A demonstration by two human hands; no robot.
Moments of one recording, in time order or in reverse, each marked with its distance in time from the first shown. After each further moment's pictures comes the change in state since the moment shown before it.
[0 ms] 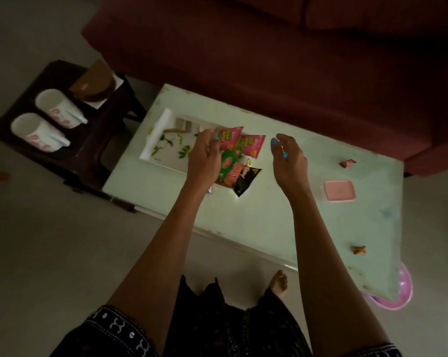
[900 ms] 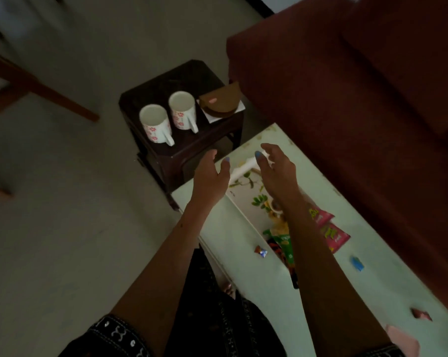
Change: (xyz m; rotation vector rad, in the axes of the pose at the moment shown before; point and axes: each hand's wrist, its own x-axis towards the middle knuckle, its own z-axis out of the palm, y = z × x) left_hand 0.116 -0.089 -0.190 -0.093 0.391 -0.332; right_hand 0.071 -0.174 0.254 -0.209 -0.552 -0.385
